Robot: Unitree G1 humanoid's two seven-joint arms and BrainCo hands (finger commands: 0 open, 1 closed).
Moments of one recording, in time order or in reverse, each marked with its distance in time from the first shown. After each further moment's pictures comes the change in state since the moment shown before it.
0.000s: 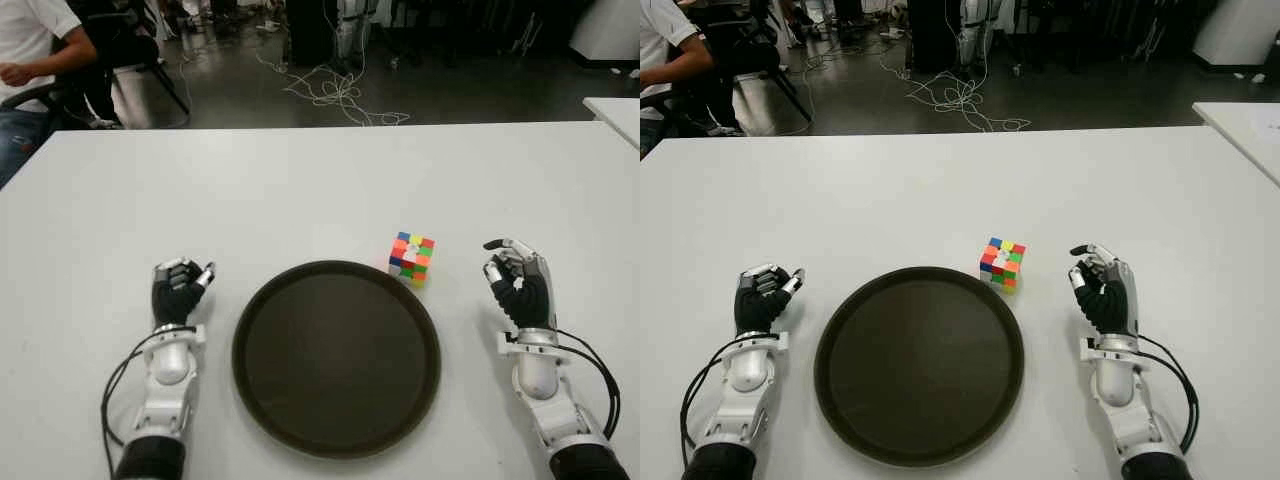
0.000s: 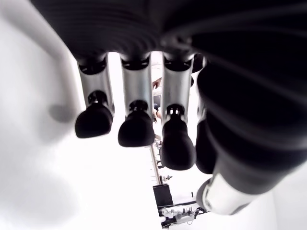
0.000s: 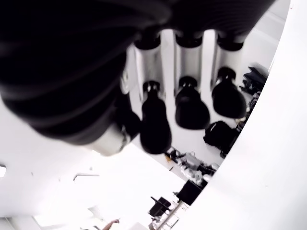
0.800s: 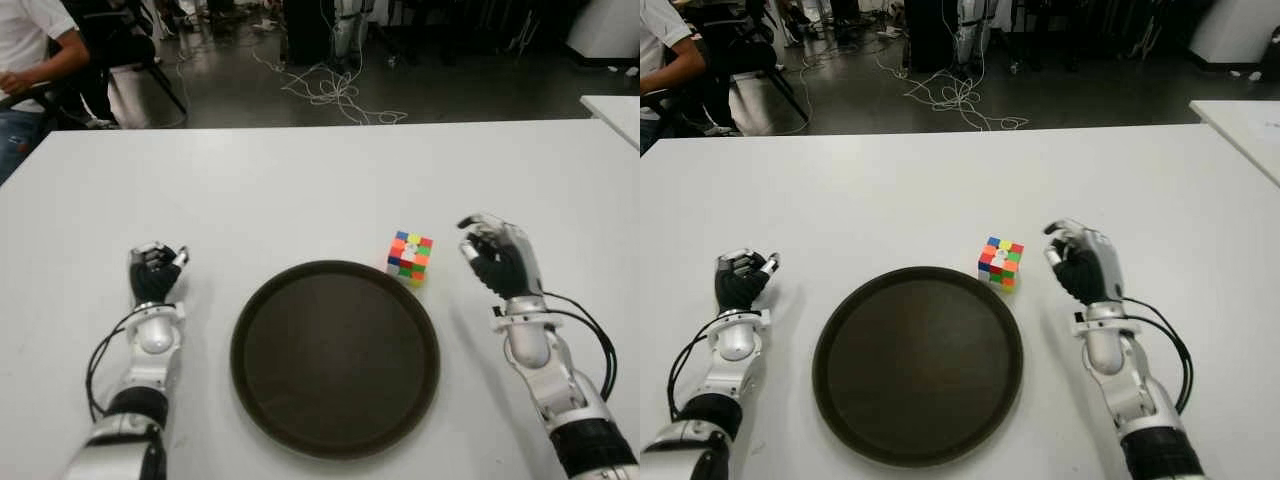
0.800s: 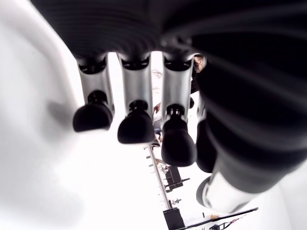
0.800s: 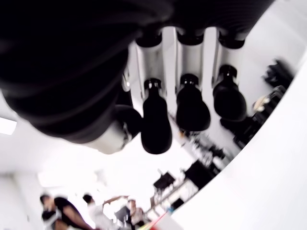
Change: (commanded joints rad) left arm -0.178 0.076 0.029 0.380 -0.004 -0.172 0.107; right arm -0.019 -0.090 0.109 -0.281 -0.180 0.253 0.237
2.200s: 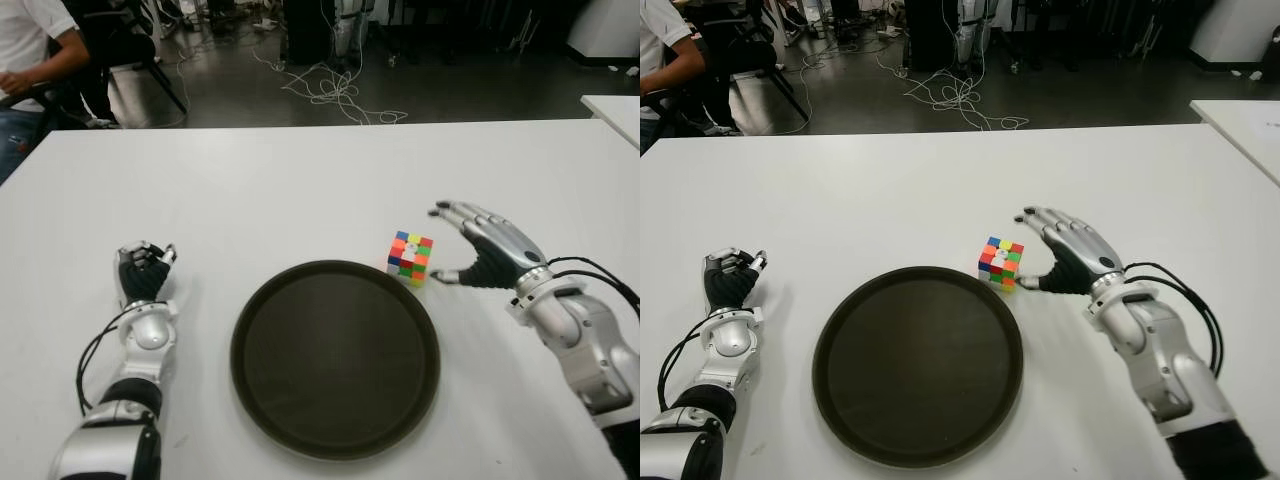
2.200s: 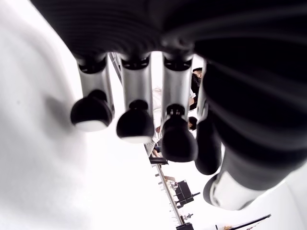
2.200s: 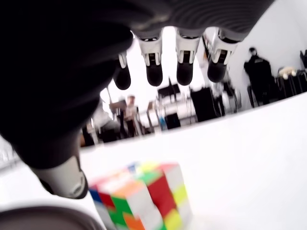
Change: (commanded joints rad) left arm -0.030 -0.001 -0.042 0.073 0.023 -0.023 0.087; right arm -0.005 -0.235 0.075 -0.387 -0.141 0.261 0.535
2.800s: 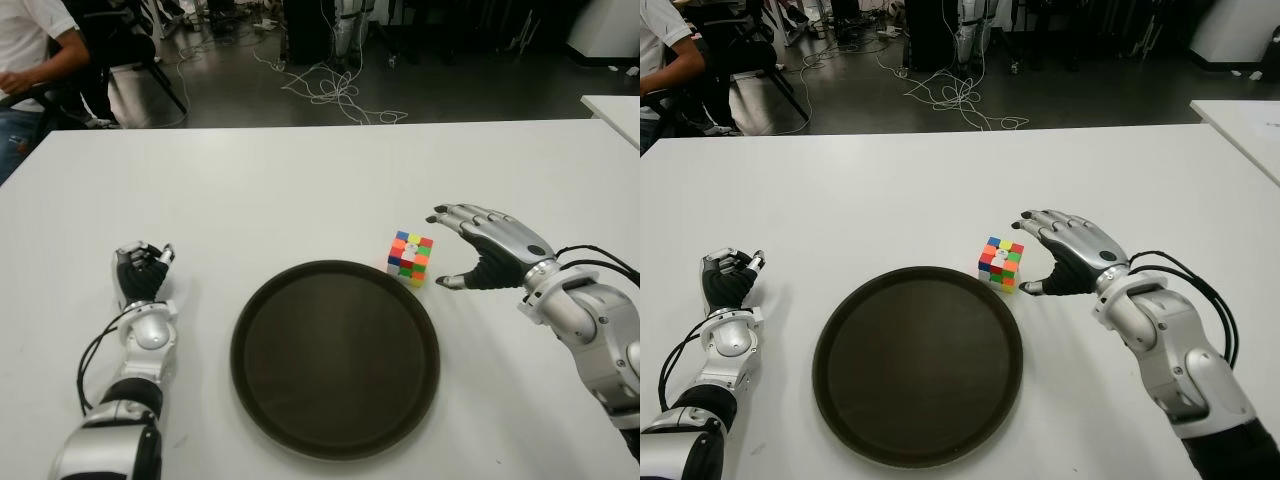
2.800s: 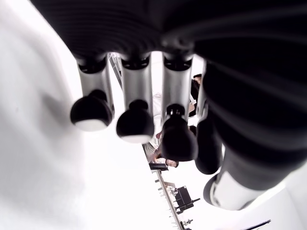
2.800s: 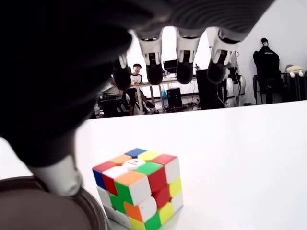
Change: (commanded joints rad) left arm -0.002 -0.006 0.001 0.000 -0.008 -0.005 -0.003; right arm -0.016 -0.011 -0.001 -0.085 -0.024 0.049 0.063
